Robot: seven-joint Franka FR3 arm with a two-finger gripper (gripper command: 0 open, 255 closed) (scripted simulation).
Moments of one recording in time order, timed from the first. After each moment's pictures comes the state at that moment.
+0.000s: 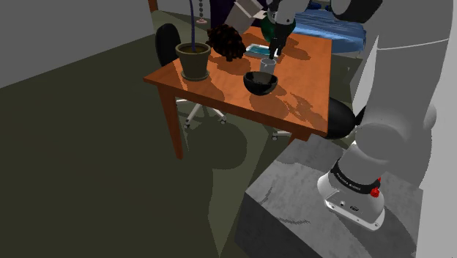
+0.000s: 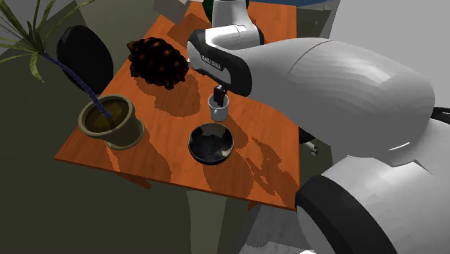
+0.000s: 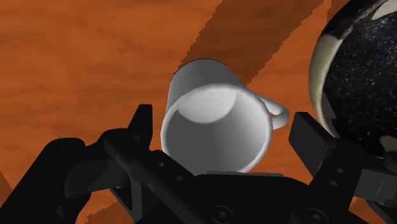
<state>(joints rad) -0.22 0.44 -0.43 -1.55 0.24 1.91 -0.81</state>
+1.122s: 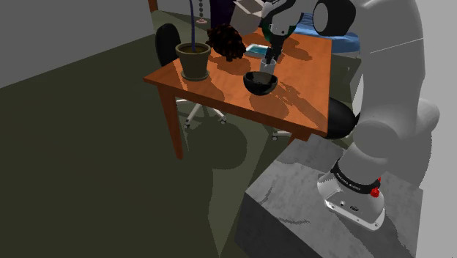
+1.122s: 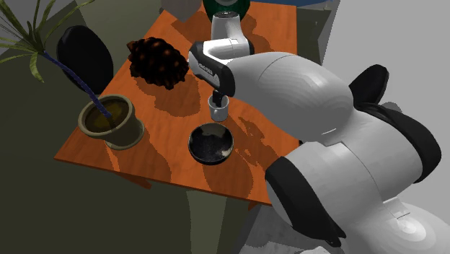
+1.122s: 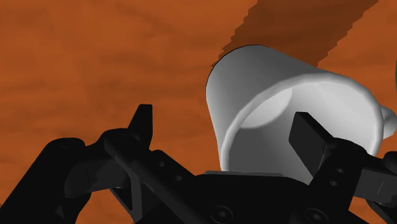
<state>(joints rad) -0.29 0.63 -0.40 -1.40 0.31 1.94 -0.85</state>
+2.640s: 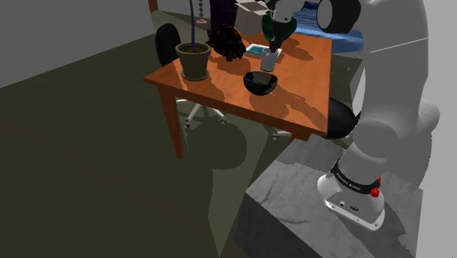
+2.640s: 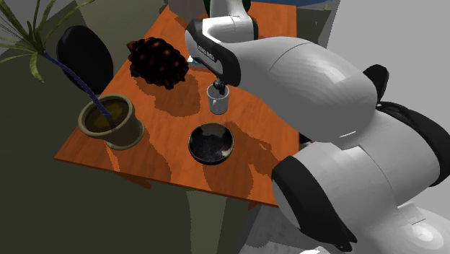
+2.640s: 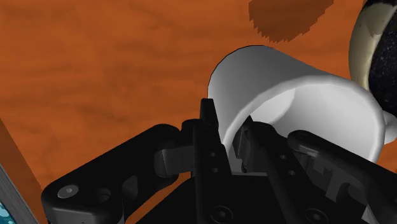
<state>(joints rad) -0.29 0.60 -0.41 -1.31 0.29 1.81 -0.83</state>
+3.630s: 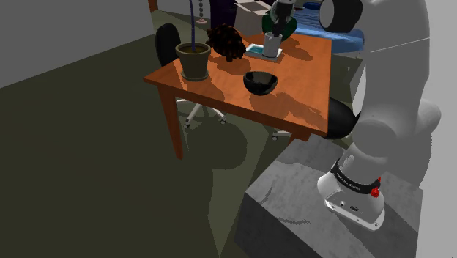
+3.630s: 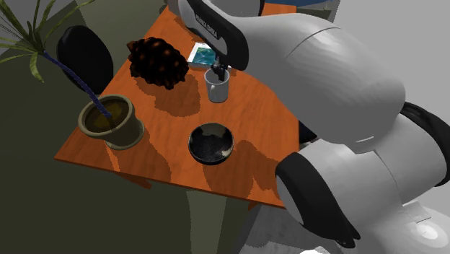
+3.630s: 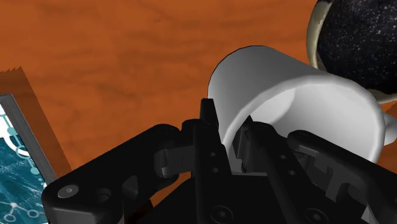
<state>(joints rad) -0.32 0.59 -0.42 -1.12 0.28 1.62 -0.80</state>
